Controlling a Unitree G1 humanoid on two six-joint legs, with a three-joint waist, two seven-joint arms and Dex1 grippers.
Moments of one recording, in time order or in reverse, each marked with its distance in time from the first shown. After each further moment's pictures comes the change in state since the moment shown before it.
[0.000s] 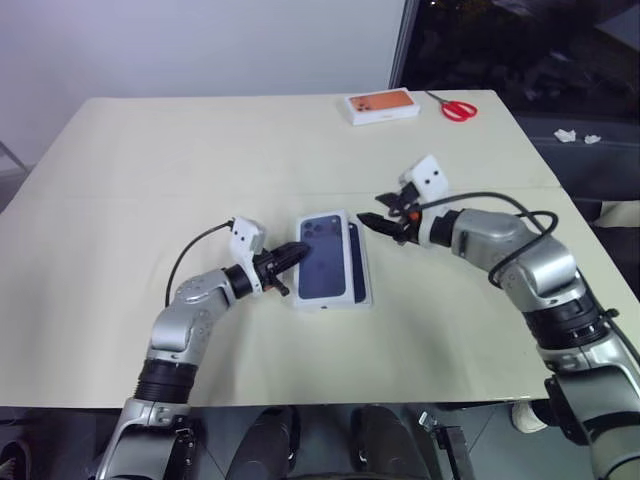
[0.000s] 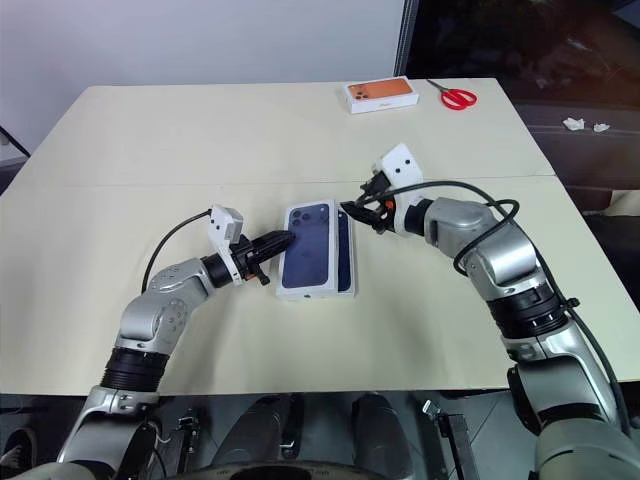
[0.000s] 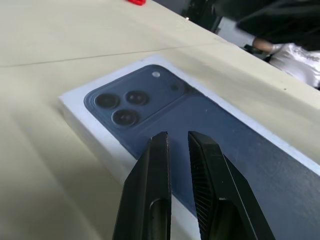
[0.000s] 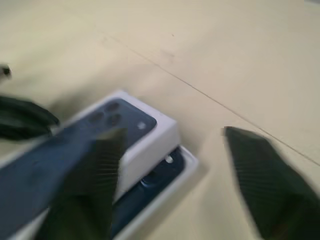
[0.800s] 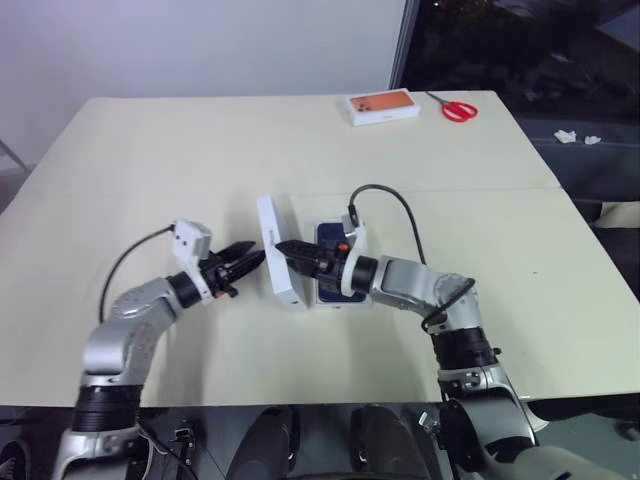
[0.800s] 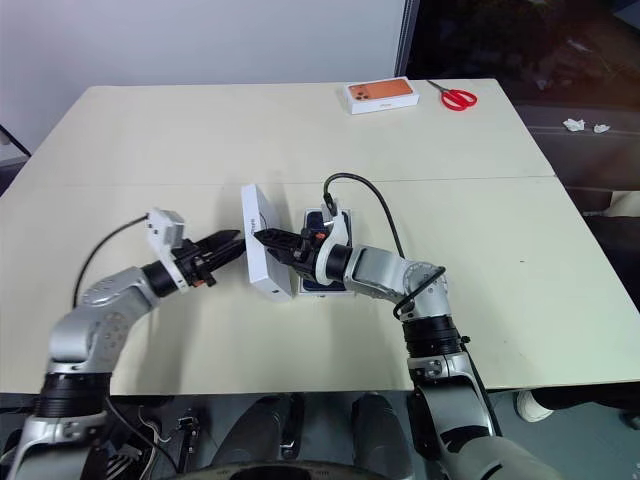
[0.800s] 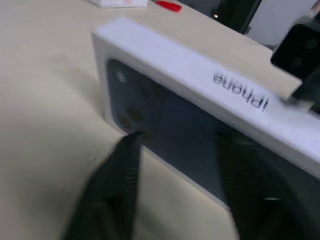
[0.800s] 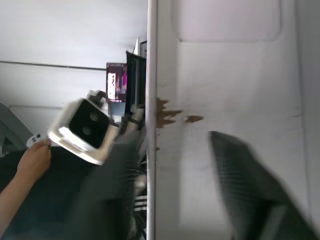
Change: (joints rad) left arm 0.117 0.118 0.125 -0.109 -0.082 0.062 -0.017; right arm 0.090 0.581 -0.271 0.202 1.212 0.432 -0.856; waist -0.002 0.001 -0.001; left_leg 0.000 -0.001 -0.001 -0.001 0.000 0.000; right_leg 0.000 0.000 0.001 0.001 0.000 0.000
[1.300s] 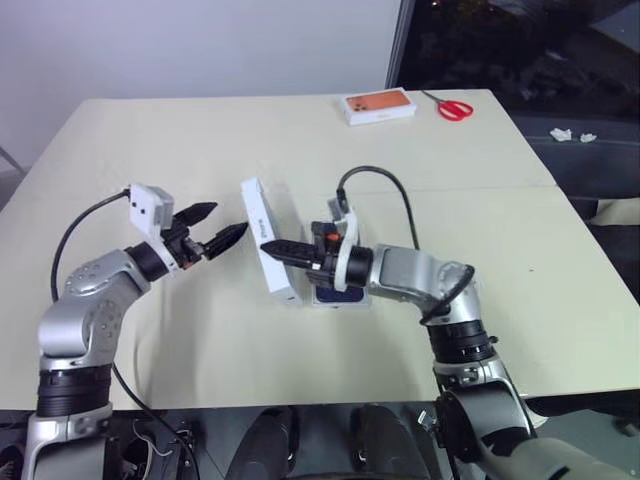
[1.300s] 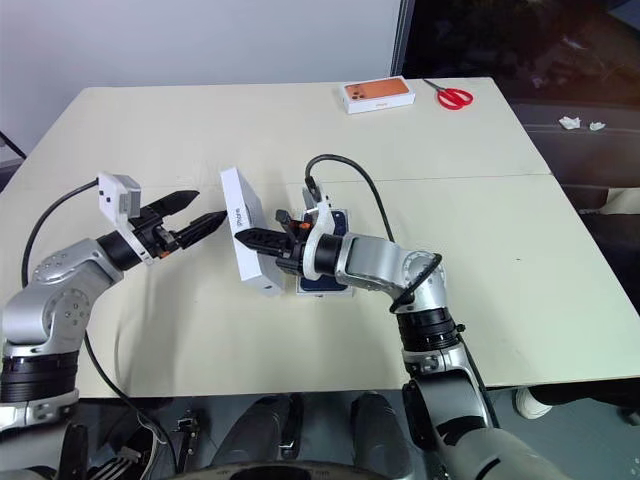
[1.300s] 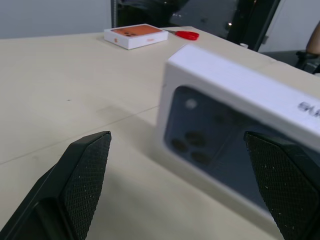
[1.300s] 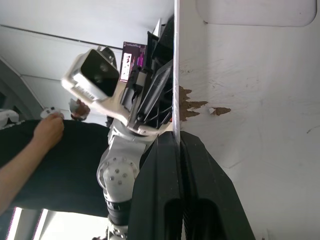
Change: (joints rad) left arm -0.050 0.143 0.139 -0.073 -0.051 0.045 -0.008; right arm -0.051 0.026 0.055 -0.084 0.141 0.011 -0.114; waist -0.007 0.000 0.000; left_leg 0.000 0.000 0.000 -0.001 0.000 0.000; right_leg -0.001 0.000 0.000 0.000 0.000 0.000
